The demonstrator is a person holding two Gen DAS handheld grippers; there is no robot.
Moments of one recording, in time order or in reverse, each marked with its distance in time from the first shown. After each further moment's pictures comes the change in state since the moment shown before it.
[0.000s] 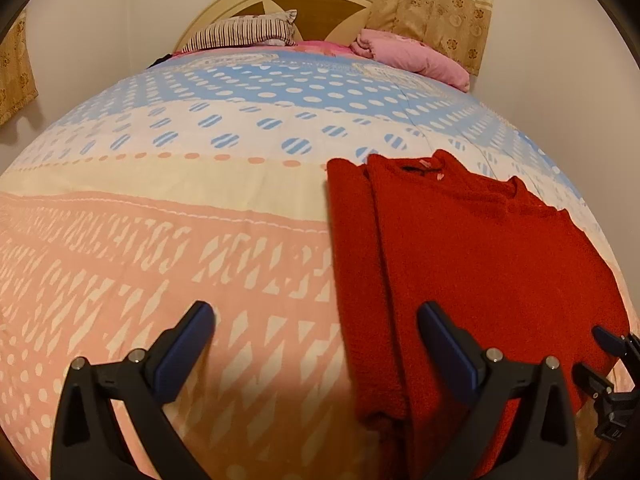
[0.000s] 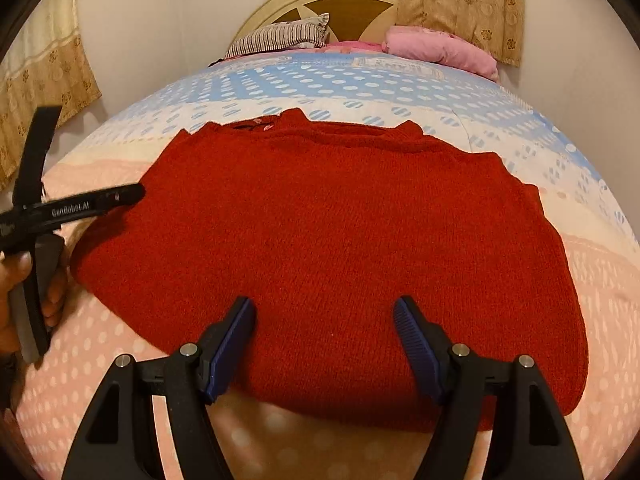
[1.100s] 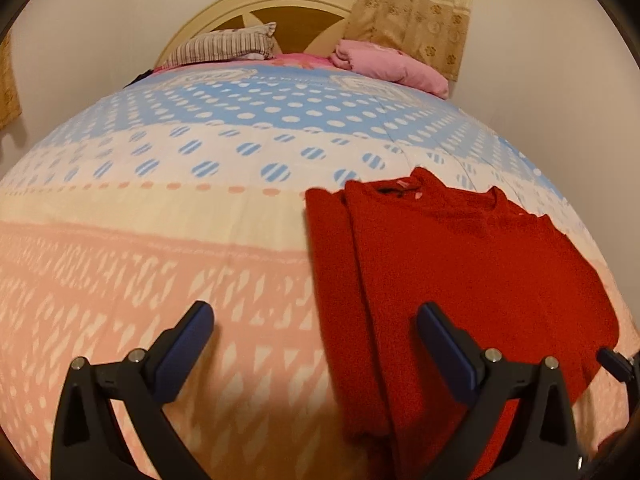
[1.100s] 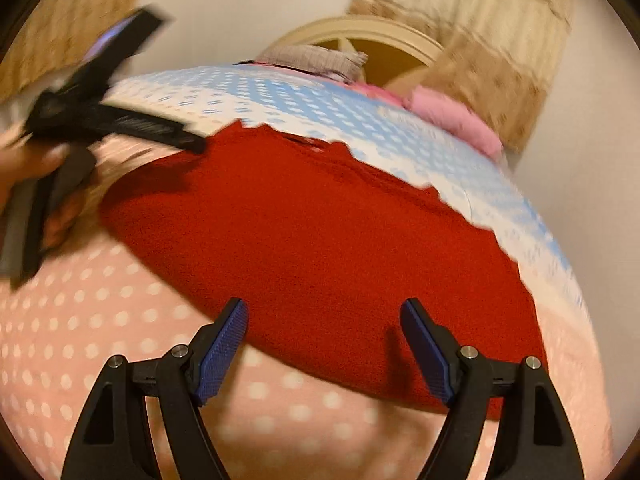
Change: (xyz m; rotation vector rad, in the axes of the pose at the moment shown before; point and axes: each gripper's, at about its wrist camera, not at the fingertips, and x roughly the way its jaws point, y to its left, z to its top) left arm -0.001 -0.004 0.017 0.064 -0.043 -0.059; right arm -0.031 0.072 -0.022 -0.311 -0.132 -0.142
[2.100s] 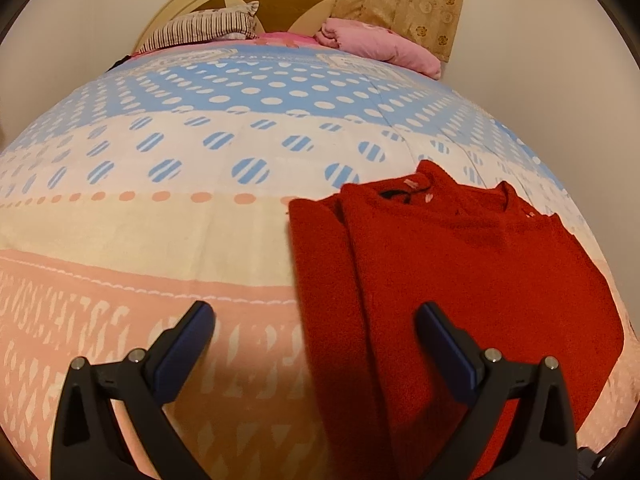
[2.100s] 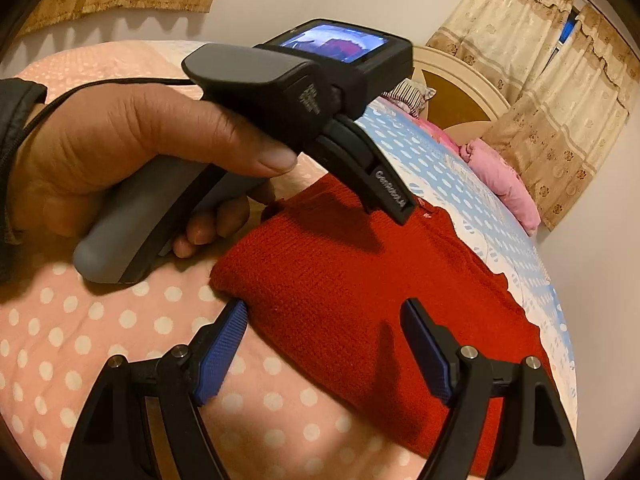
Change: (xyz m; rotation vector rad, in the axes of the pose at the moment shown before) left arm 0.038 0.001 0.020 0.009 0.082 -0.072; right arm 0.023 0.099 0.041 -0.246 -0.024 0.030
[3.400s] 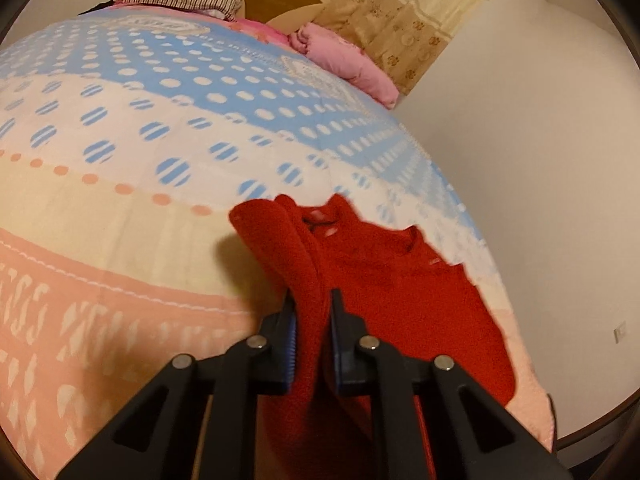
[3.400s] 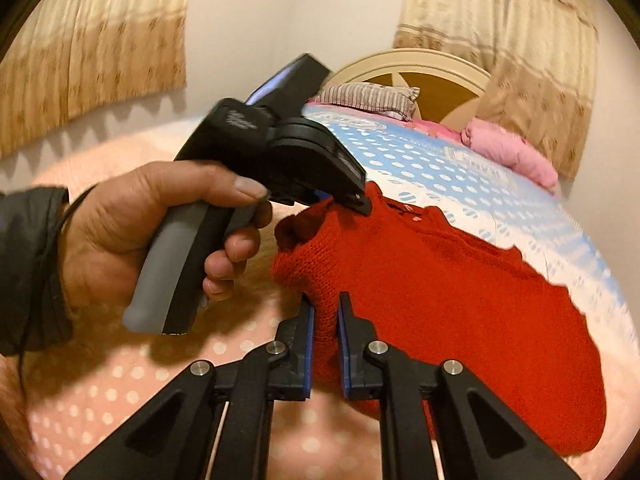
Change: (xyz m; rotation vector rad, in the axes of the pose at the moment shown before) left arm -0.021 -0.010 0.021 -0.204 0.001 -0.352; right arm -0.046 -0.053 -0.011 0.310 -0.138 0.190
